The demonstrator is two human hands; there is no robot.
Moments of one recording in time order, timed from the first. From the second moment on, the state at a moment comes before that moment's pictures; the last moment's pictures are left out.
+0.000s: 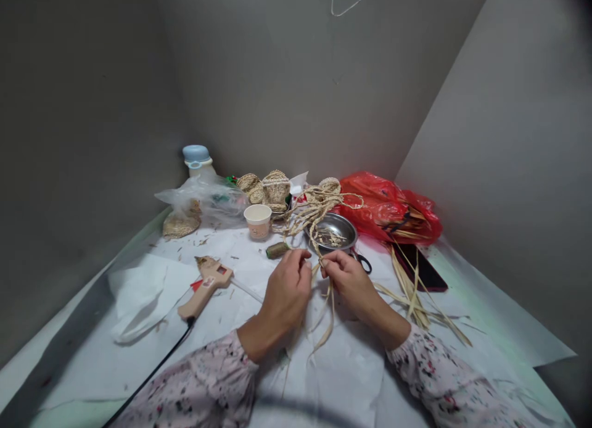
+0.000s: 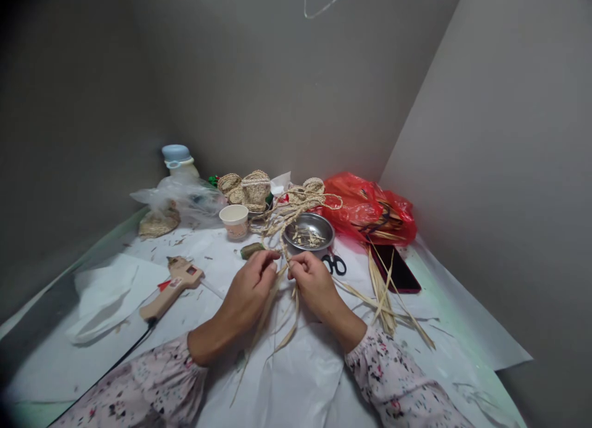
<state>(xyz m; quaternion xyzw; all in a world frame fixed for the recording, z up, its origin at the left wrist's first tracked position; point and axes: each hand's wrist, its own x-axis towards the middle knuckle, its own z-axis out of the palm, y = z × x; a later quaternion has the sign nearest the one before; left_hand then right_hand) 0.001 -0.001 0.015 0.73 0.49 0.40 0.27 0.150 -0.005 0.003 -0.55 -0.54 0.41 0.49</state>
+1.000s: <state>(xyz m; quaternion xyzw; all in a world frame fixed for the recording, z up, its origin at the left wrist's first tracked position) 0.004 0.011 0.005 0.63 0.47 0.34 0.52 0.164 -0.001 0.001 -0.53 -0.68 0.34 0.39</state>
